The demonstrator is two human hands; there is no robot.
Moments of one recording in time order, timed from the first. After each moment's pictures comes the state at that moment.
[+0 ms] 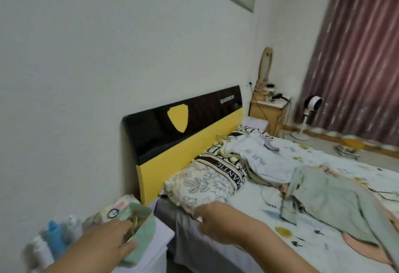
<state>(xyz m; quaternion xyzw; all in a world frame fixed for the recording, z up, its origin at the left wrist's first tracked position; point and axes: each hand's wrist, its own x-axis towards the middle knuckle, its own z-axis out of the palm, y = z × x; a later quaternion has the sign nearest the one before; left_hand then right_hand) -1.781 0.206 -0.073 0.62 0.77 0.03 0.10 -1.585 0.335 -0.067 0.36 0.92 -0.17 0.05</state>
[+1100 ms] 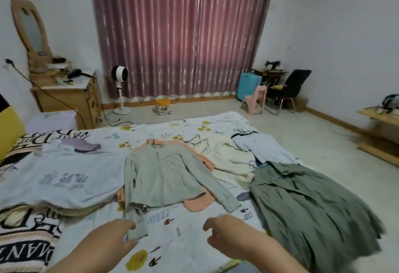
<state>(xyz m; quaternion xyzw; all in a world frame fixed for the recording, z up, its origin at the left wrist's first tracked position) -1.438 0.667 -0.125 0.89 0.39 -0.08 0.21 -1.213 0.528 -0.123 0.78 0.56 -0.27 -0.01</state>
